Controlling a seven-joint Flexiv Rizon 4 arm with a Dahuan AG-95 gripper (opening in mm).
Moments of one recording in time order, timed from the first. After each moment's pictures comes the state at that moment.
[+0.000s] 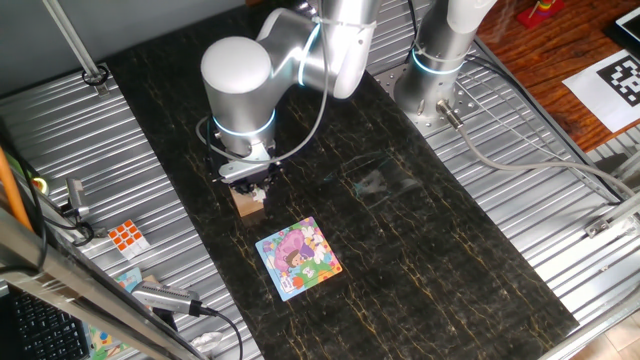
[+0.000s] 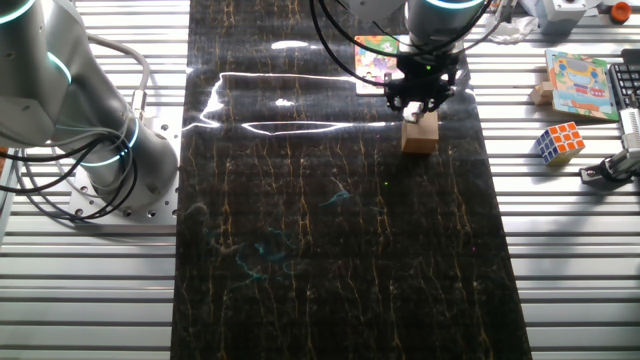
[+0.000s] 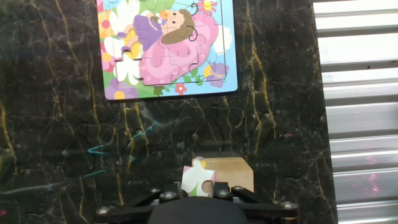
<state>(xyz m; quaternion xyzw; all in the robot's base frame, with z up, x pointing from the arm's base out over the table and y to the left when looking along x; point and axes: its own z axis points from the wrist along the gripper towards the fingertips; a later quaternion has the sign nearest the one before) 0.521 0.091 0.080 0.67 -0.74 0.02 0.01</state>
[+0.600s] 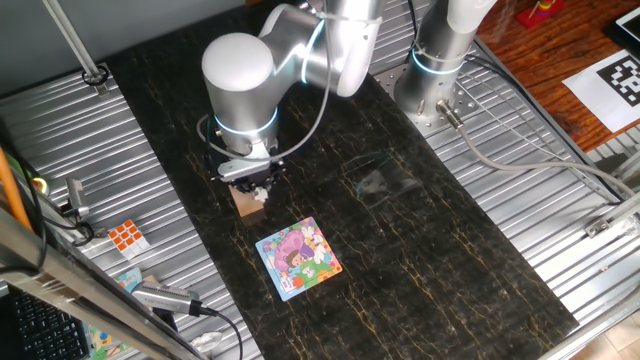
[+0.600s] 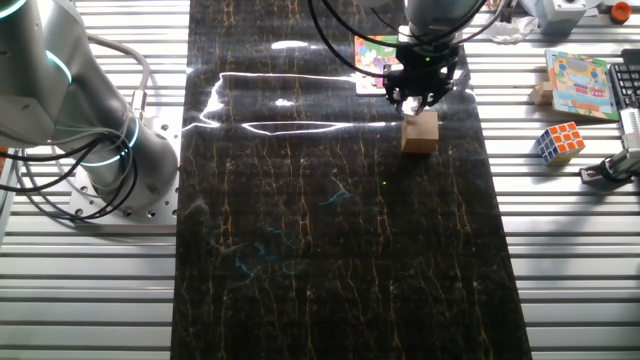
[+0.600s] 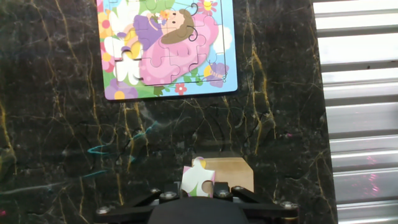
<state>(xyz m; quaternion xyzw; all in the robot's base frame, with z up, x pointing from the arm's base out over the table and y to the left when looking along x) 0.524 0.093 0.080 0.67 -0.74 0.02 0.01</state>
